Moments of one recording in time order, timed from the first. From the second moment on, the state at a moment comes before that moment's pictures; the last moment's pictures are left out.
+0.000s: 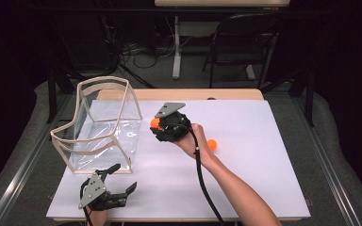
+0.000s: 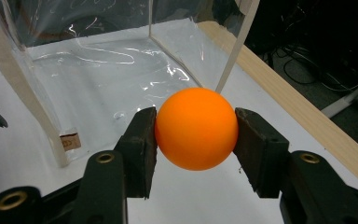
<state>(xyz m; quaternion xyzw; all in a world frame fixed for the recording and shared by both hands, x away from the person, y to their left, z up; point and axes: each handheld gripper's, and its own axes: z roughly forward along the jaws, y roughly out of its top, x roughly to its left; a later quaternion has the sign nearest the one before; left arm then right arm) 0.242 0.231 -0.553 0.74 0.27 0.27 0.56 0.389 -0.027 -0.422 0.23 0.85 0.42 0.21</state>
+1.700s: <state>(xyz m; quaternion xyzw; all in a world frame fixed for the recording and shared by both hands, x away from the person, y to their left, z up) 0.242 0.232 -0.553 0.74 0.27 0.27 0.56 0.402 -0.006 -0.389 0.22 0.85 0.43 0.21</state>
